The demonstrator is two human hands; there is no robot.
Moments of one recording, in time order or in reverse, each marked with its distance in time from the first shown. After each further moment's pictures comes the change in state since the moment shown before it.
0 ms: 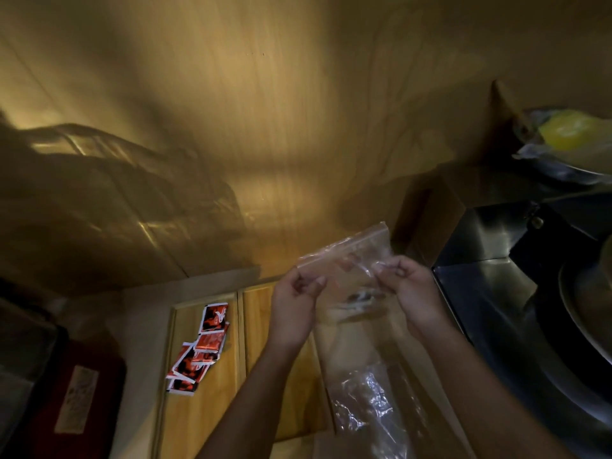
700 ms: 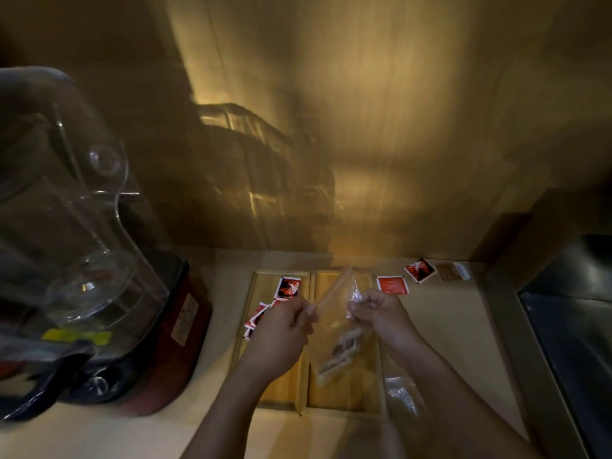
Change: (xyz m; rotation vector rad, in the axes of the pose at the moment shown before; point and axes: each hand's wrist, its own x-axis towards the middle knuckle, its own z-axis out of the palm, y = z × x) left_hand -0.089 0.016 -0.127 0.561 -0.006 -0.068; right_hand -0.052 0.034 0.114 -0.105 -0.451 0.148
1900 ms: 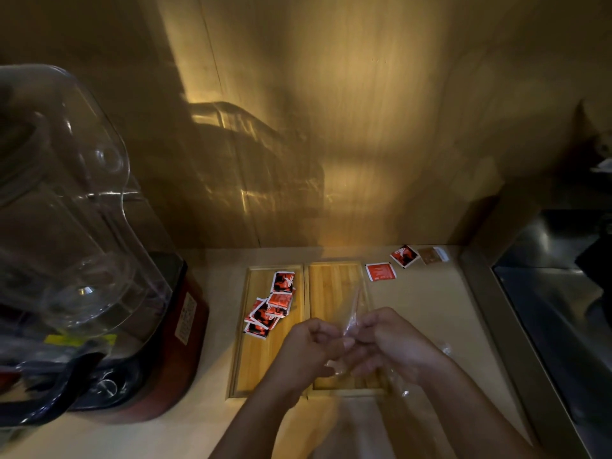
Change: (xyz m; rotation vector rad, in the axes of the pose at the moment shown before) left_hand -0.030 -0.012 0.021 -0.503 -0.272 -0.229; right_hand -0.074 -0.015 0.017 -0.059 -0.202 0.261
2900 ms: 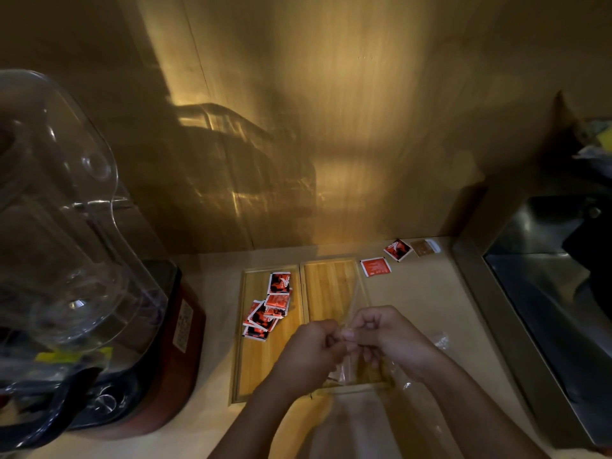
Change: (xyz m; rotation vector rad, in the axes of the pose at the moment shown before) left_hand 0.012 -0.007 -0.008 0.557 -0.114 0.271; right_hand -0.001 0.012 0.001 -0.057 0.052 -0.220
